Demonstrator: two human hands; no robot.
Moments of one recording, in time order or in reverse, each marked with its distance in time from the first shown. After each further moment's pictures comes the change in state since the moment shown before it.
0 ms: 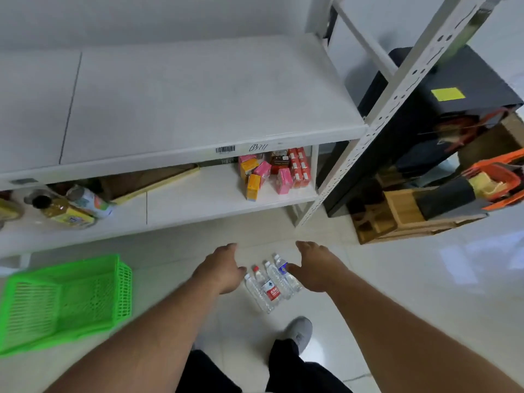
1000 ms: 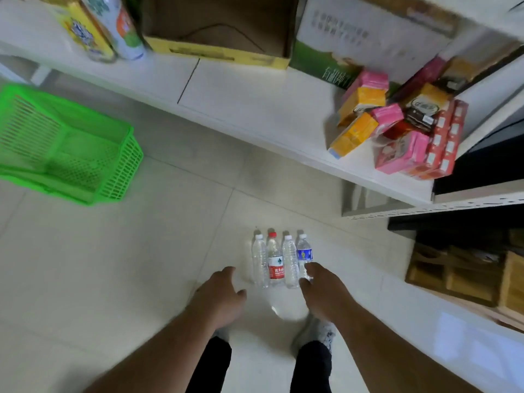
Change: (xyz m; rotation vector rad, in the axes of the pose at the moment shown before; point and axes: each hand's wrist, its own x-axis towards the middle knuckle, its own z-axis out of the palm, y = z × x) left_hand 0.119 -0.111 0.251 -0.575 -0.105 -0.418; right_hand 0.191 0.024 0.199 -0.058 -0.341 -0.014
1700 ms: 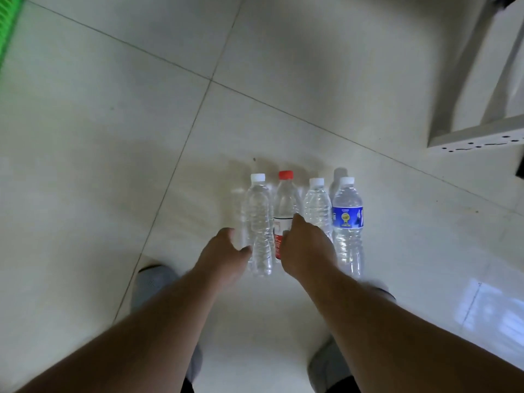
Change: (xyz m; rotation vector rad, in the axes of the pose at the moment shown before) left_hand 0.368 -0.091 0.252 -0.278 0.103 -0.196; right_hand 0.353 0.097 0.230 -0.163 0.118 -0.032
